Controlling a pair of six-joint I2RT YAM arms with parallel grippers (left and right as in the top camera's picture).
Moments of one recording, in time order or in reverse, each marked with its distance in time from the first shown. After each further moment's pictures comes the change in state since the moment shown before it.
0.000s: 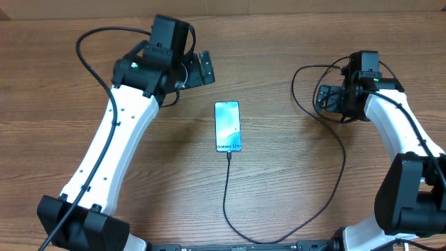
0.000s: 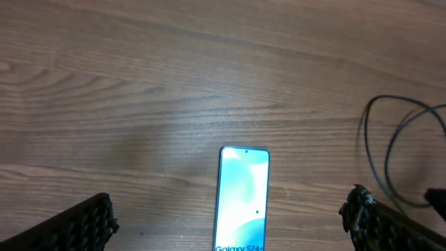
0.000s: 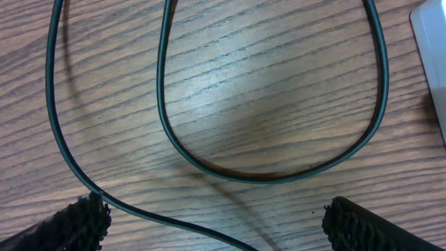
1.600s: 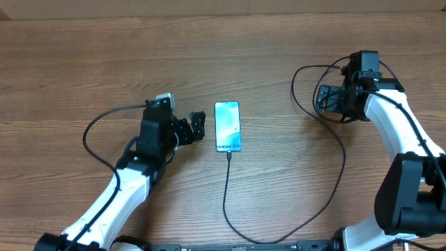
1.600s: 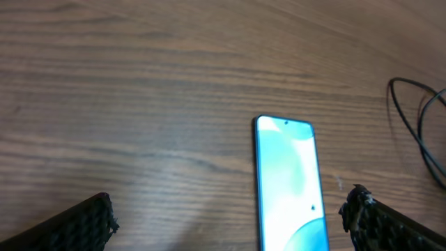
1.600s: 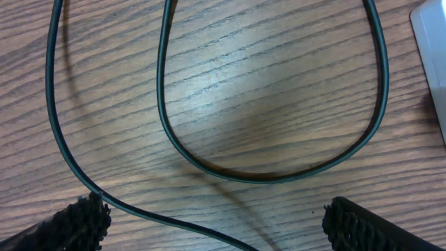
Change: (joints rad) left arm 0.056 -0.362 -1.063 0.987 0.091 0.007; right arm 0.000 0.000 0.000 -0.001 0.000 0.000
